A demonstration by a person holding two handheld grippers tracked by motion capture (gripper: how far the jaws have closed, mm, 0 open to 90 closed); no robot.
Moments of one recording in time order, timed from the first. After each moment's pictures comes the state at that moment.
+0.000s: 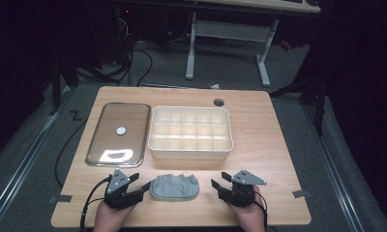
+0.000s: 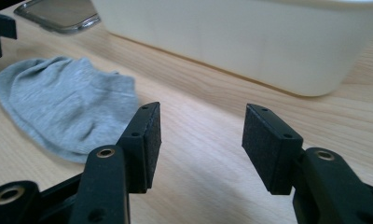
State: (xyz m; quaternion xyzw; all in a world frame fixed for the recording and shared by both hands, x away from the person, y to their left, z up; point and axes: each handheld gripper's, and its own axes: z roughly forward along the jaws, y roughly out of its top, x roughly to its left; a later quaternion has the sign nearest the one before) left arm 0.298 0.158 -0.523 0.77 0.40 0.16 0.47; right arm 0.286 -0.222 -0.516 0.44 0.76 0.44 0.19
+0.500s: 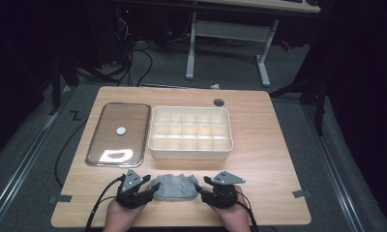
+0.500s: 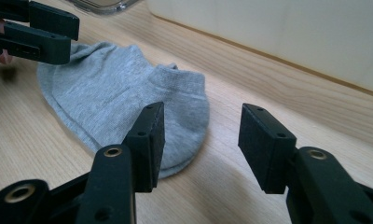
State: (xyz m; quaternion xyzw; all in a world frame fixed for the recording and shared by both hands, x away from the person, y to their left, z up) left arm 0.303 0.131 -0.529 0.79 0.39 0.15 0.45; right arm 0.290 -0.174 -0.522 0.43 0.79 0.42 0.15
